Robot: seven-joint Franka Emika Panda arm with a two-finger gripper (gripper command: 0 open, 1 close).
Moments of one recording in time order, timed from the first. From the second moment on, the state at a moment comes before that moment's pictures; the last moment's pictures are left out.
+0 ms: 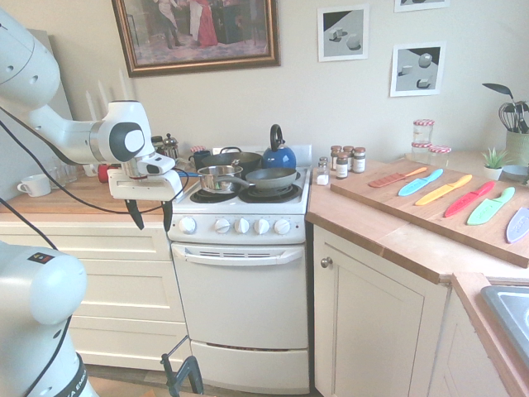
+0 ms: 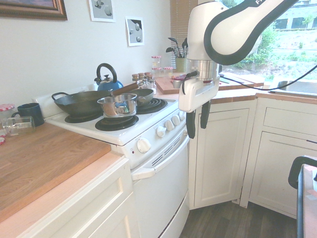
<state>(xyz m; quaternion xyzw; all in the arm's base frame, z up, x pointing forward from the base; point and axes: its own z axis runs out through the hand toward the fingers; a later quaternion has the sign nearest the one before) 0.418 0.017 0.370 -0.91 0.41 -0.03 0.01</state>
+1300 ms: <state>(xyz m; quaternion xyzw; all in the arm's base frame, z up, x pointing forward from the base) 0.528 -0.069 0.217 -0.90 0.43 -0.08 0.02</state>
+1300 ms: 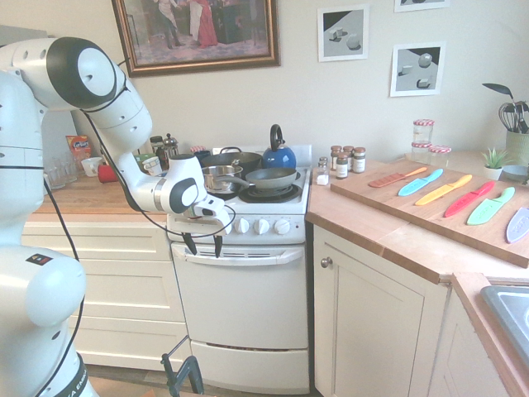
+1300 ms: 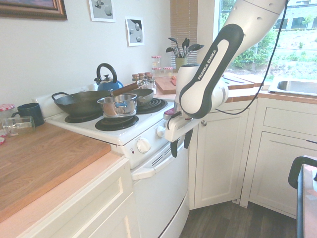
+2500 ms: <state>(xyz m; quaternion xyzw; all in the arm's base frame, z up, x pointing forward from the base) 0.499 -0.133 0.109 -0.91 0.40 -0.07 -0.01</state>
